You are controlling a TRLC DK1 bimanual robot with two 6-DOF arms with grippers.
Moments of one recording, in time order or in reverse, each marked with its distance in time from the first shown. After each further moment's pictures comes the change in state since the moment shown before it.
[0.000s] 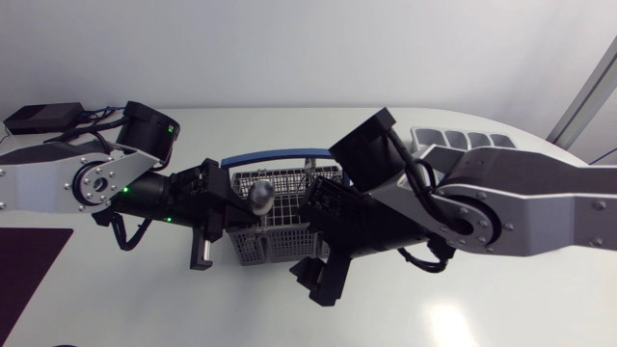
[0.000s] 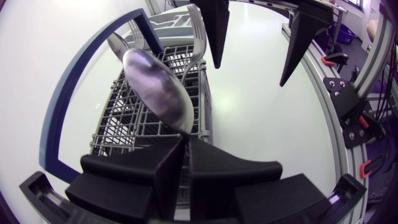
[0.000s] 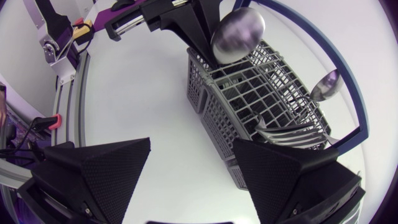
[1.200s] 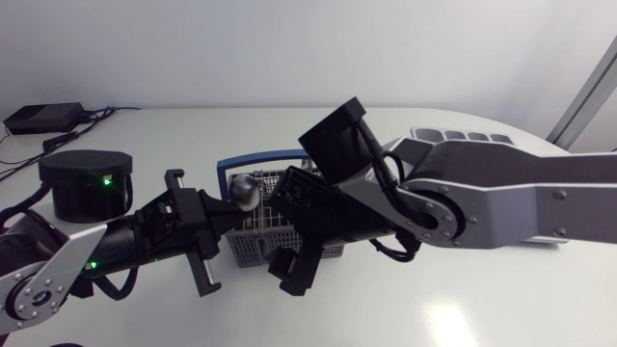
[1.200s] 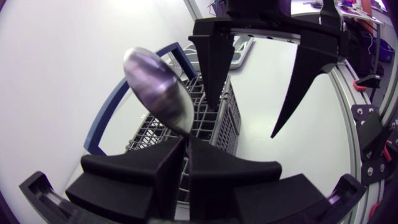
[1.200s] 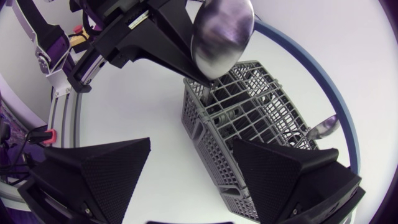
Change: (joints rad) left arm -0.122 -0.349 -0.364 0.491 -0.246 -0.347; right arm 0.059 0.083 0.081 0.076 0.038 0.001
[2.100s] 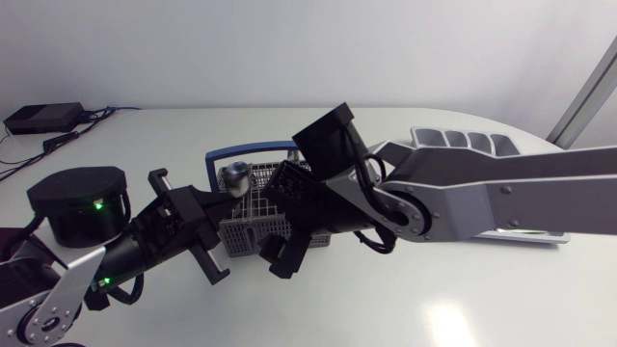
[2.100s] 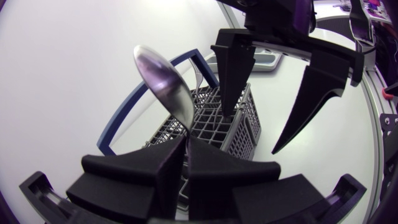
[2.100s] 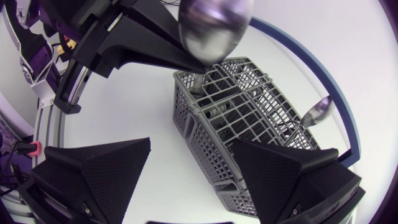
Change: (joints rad) left arm -0.043 0.003 -0.101 0.259 -0.222 -0.090; right arm -0.034 0.092 0.014 0.138 0.017 0.003
